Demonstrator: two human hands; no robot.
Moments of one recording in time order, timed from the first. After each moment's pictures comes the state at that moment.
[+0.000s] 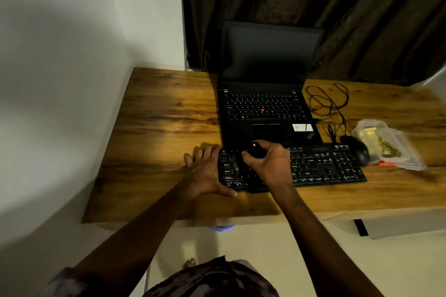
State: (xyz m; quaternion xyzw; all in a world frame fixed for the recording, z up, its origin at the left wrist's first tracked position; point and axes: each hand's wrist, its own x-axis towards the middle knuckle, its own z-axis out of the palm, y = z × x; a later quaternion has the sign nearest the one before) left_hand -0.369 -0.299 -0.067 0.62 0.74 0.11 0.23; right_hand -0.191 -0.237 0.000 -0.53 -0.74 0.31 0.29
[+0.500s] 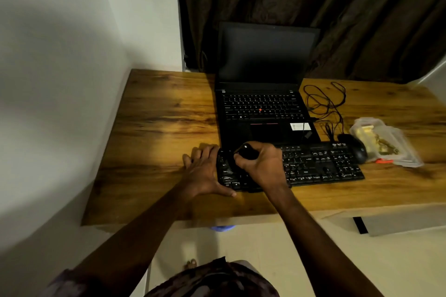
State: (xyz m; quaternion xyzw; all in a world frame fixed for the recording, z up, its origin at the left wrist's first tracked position) left_hand -0.369 -0.299 -0.067 0.62 0.74 0.10 0.23; right_hand -0.197 -0.245 0.002 -0.51 -0.74 0.34 0.27
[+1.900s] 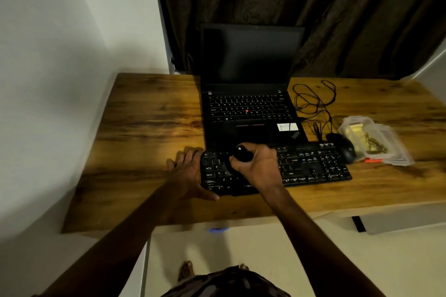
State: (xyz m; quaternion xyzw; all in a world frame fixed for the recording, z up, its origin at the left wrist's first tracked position) left_hand -0.364 -0.293 -0.061 0.61 0.76 0.04 0.22; right_hand -0.164 -0.223 0.001 -0.50 -0.75 0.35 0.25
